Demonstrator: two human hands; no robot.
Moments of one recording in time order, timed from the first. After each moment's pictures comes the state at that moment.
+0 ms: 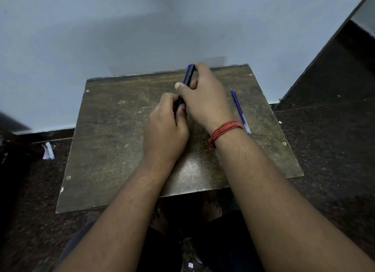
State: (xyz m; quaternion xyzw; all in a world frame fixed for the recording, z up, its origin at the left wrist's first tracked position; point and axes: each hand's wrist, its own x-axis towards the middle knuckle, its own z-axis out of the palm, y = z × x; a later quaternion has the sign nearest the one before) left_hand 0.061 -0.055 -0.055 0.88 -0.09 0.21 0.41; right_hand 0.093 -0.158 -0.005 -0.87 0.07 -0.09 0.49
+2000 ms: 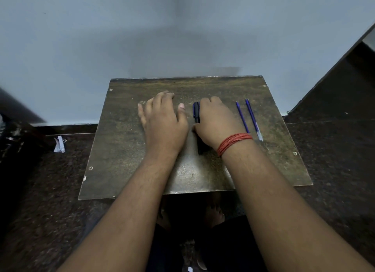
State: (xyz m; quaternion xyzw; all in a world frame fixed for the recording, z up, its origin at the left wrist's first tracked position) left_hand 0.078 -0.024 -0.059 0.94 0.02 0.18 0.30; right_hand 0.077 -0.142 -0.018 -0.99 0.00 0.03 0.16
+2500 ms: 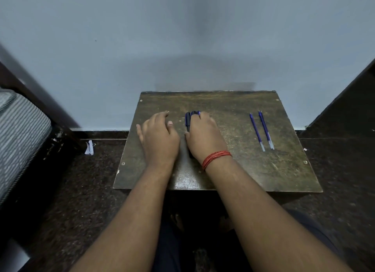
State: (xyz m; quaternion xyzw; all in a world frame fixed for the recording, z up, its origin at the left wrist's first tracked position) left_hand 0.051 0.024 -0.056 0.92 0.12 0.21 0.31; right_hand 0.057 -0.088 -0.034 -0.97 -0.06 -0.08 0.21
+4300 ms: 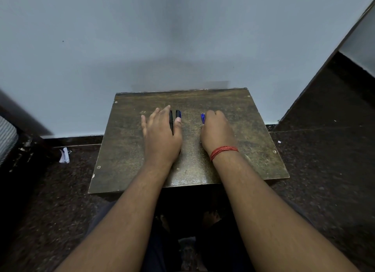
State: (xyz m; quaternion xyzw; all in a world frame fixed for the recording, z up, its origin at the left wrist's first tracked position) left_hand 0.051 -0.022 -0.058 0.93 -0.01 0.19 0.31; right_hand 0.059 -0.164 -0.046 -0.97 0.08 -0.11 0.22
